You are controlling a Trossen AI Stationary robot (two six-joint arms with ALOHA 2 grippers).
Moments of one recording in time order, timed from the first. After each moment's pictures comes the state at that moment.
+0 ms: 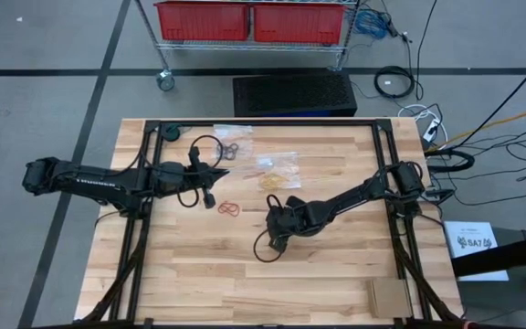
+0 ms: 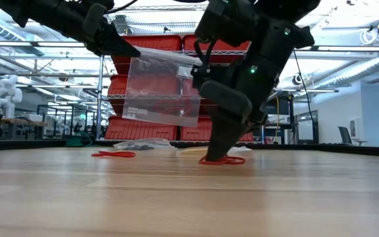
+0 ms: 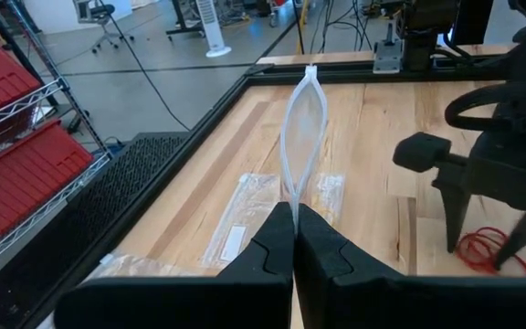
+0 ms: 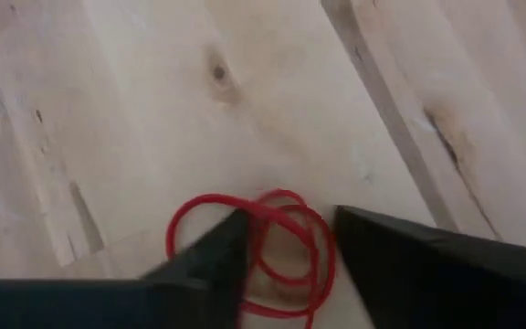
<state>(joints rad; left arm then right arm) 0.02 0.90 0.50 0.12 -0.35 0.08 0.22 2.01 1.17 -0.34 0.25 0.62</state>
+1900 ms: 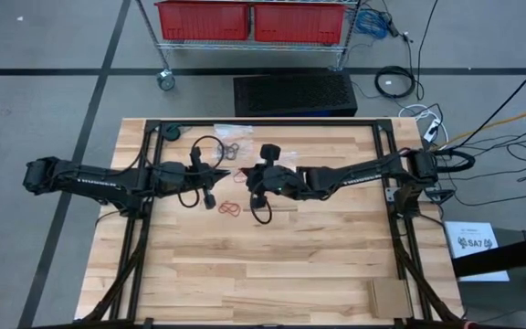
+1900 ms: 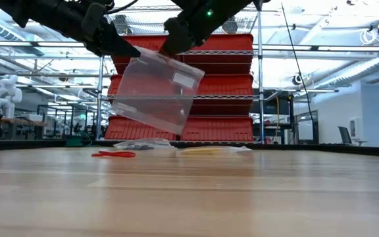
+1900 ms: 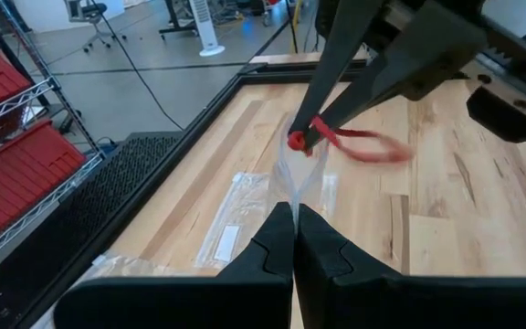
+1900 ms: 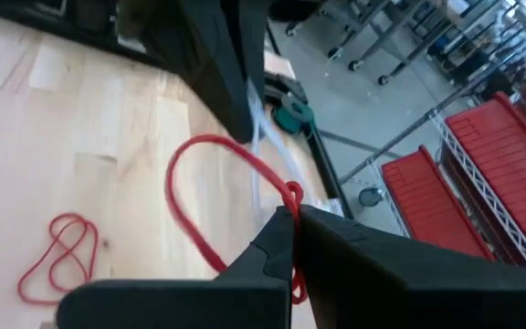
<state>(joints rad) 0.02 0.90 0.50 0.12 -0.33 0.08 0.04 1.82 1.36 0.00 0.53 -0.34</state>
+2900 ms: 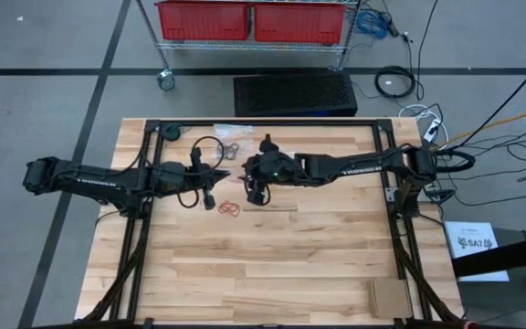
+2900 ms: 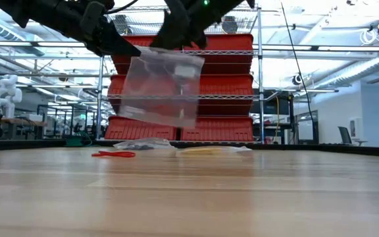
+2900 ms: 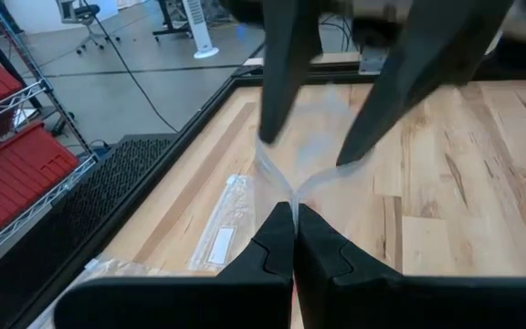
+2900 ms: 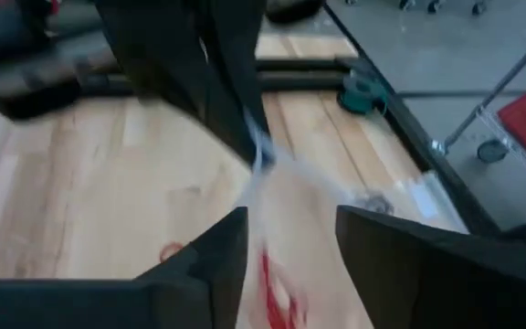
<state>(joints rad) 0.02 0.90 0.50 0.12 -0.31 0.08 -0.04 1.81 1.47 -0.16 0.25 0.00</state>
